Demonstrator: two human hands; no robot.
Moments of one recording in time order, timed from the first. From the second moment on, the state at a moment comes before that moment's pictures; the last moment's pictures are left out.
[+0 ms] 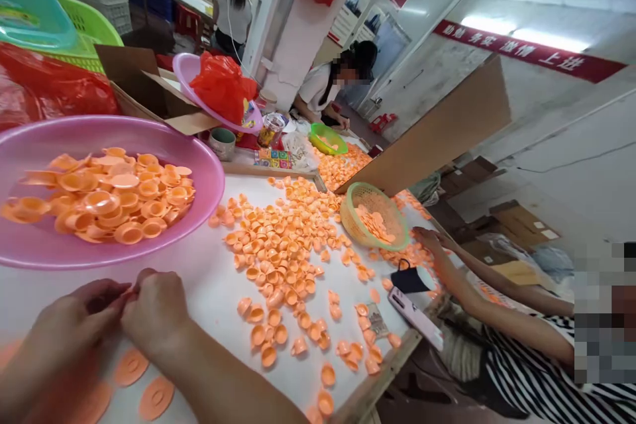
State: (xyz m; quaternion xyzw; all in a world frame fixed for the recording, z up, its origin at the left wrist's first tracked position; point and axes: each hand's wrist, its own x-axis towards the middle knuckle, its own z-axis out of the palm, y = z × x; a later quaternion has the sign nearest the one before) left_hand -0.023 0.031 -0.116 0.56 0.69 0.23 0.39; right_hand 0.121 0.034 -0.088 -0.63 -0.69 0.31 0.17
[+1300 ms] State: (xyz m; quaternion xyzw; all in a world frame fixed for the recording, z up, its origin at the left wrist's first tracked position) left_hand -0.062 0.014 -0.107 0.74 0.64 0.16 0.13; right_hand 0.256 -0.038 -0.075 -0.71 -0.60 0.27 0.25
